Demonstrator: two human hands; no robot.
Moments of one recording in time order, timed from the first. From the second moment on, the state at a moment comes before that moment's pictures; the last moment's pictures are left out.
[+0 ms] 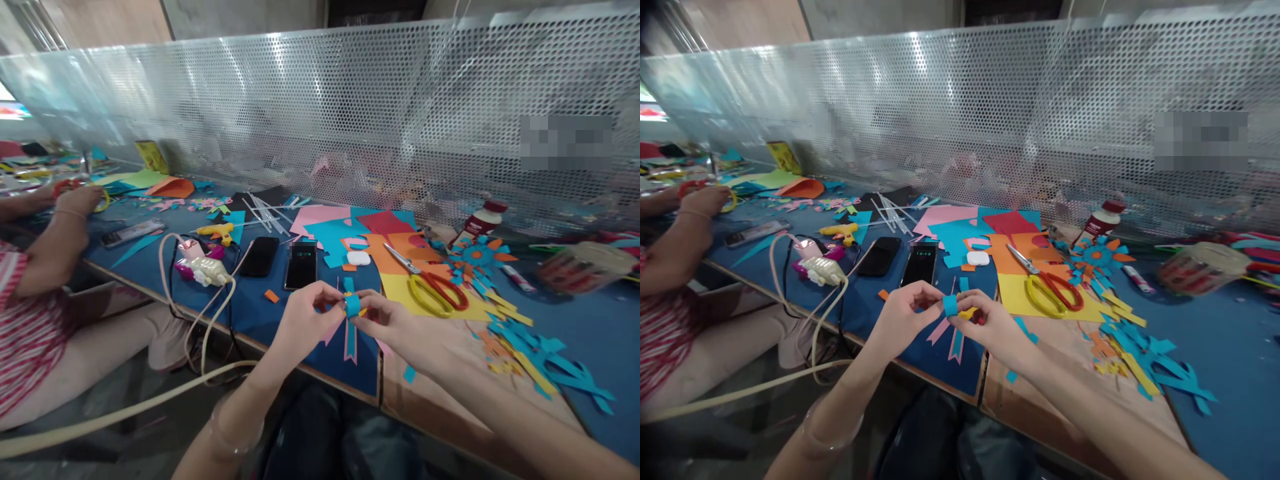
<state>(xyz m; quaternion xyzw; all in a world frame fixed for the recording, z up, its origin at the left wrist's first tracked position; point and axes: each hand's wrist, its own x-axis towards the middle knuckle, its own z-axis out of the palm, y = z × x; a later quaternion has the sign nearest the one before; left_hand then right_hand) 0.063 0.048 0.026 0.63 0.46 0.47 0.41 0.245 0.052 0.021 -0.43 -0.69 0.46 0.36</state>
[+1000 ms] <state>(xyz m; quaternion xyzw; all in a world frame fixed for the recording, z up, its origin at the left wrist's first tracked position) 0.068 0.028 0.040 0.67 0.48 0.46 0.35 0.251 0.033 0.042 -0.44 -0.67 0.48 0.35</state>
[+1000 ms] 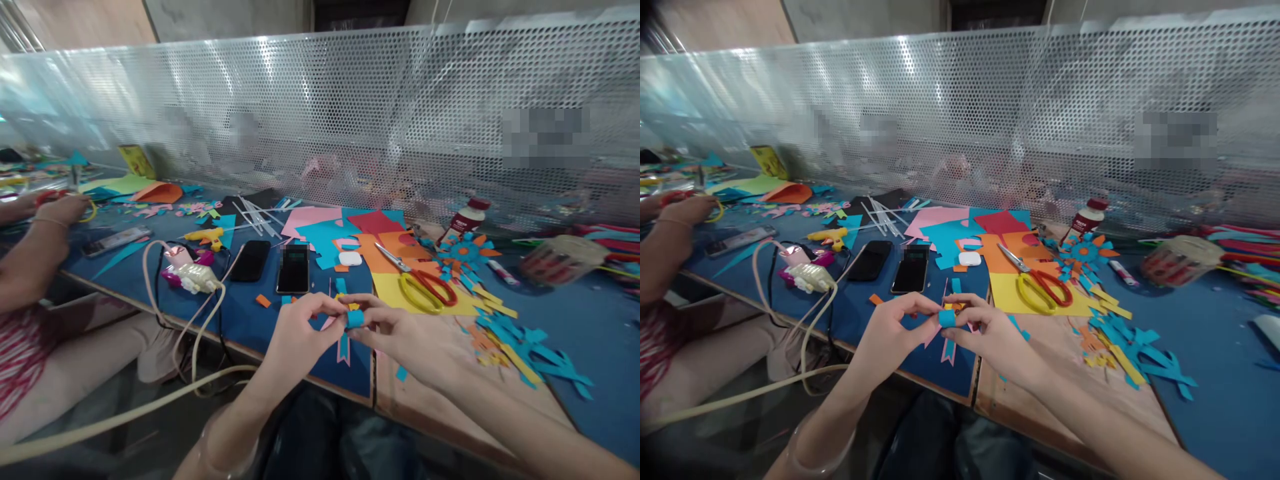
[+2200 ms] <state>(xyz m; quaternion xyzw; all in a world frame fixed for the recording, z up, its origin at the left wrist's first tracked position) 0.056 0.035 0.030 0.63 0.50 0.46 0.38 0.249 0.050 0.042 -0.46 -0.70 0.45 0.32</state>
